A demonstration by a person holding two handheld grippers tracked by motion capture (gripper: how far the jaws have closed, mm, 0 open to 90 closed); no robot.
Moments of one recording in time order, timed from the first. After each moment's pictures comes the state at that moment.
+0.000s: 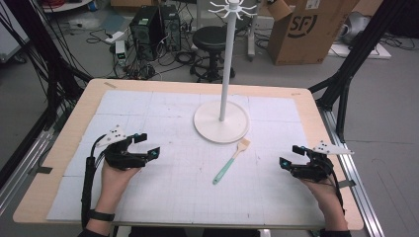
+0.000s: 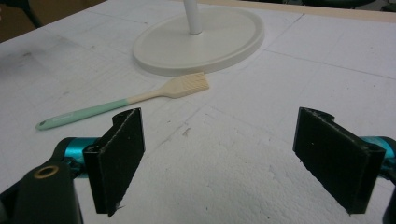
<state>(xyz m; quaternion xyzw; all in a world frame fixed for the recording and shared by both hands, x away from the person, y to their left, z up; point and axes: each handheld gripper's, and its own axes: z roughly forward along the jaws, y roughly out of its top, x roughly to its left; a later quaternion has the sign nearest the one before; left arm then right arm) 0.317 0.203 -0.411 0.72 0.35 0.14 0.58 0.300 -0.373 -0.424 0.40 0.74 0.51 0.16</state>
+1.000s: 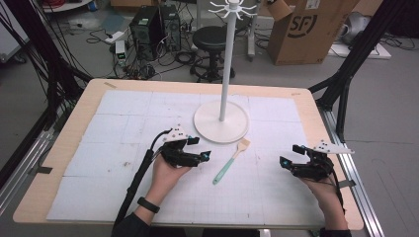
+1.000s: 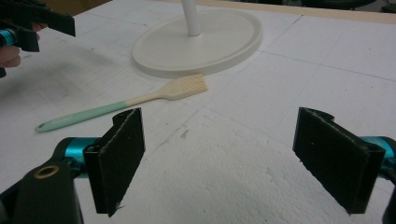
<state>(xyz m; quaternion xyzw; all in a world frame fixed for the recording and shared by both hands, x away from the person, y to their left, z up) 0.340 0.061 -0.419 0.78 0.29 0.09 0.55 0.302 -0.374 -0.423 0.40 0.74 0.52 0.16</state>
